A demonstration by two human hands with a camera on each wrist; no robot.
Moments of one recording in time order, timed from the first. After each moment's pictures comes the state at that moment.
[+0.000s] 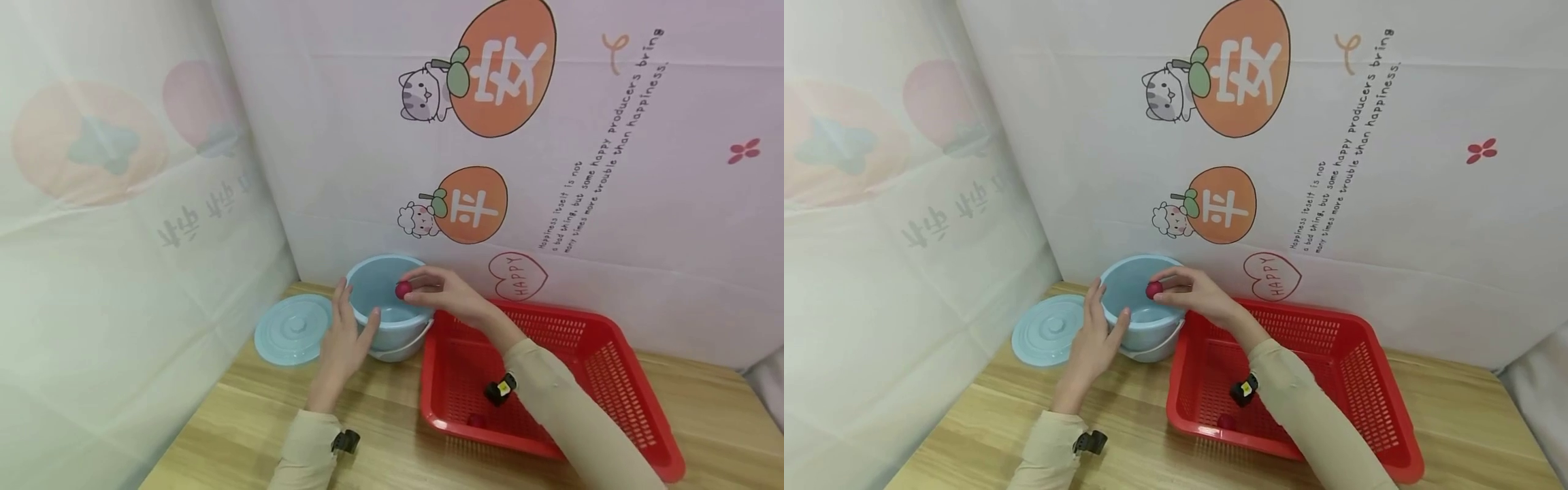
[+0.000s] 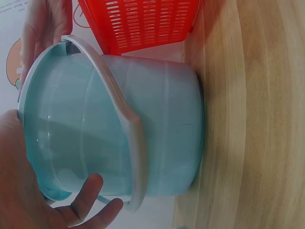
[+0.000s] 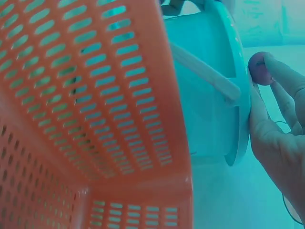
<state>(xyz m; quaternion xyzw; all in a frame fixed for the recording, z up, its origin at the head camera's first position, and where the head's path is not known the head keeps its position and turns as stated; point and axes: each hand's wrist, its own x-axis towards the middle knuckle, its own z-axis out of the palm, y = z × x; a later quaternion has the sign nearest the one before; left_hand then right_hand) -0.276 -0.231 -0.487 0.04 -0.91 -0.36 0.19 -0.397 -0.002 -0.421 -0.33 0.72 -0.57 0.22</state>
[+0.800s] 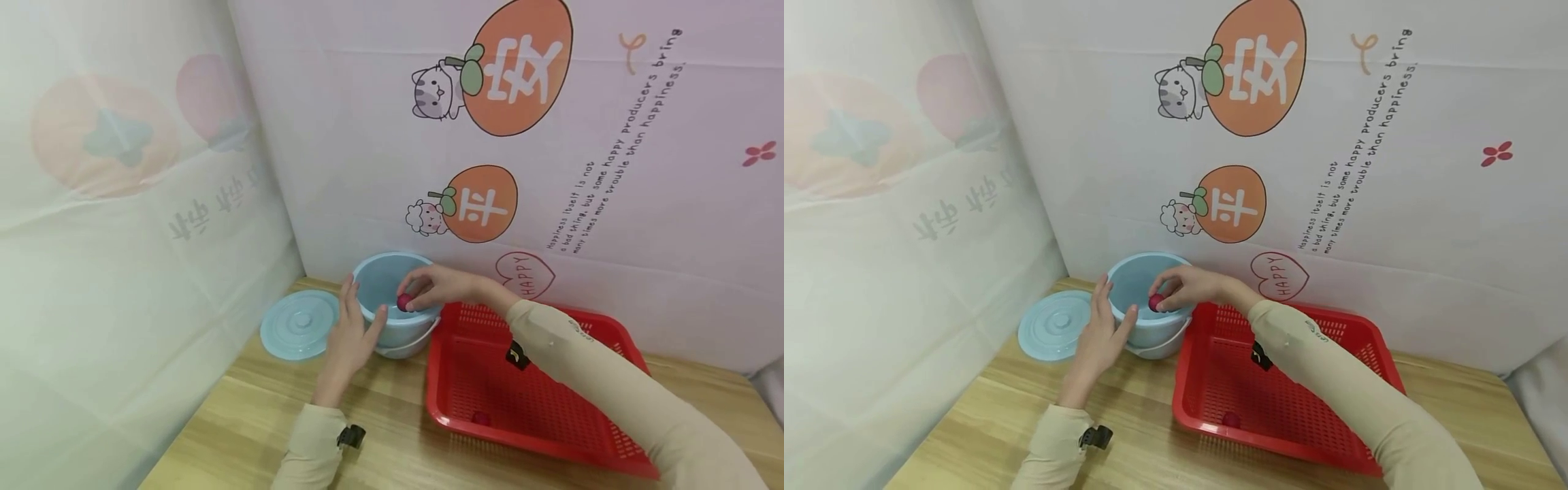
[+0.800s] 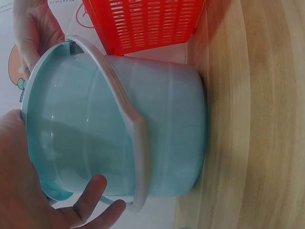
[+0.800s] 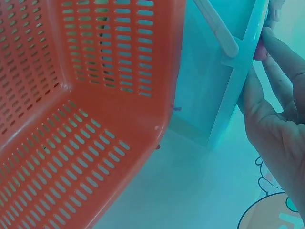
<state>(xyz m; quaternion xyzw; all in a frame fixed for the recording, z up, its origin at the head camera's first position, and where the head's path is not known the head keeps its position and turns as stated) -0.277 -0.235 -0.487 0.05 -0.92 -0.35 0.18 -0.413 -0.026 -0.384 -0.41 0.77 -0.37 0.33</state>
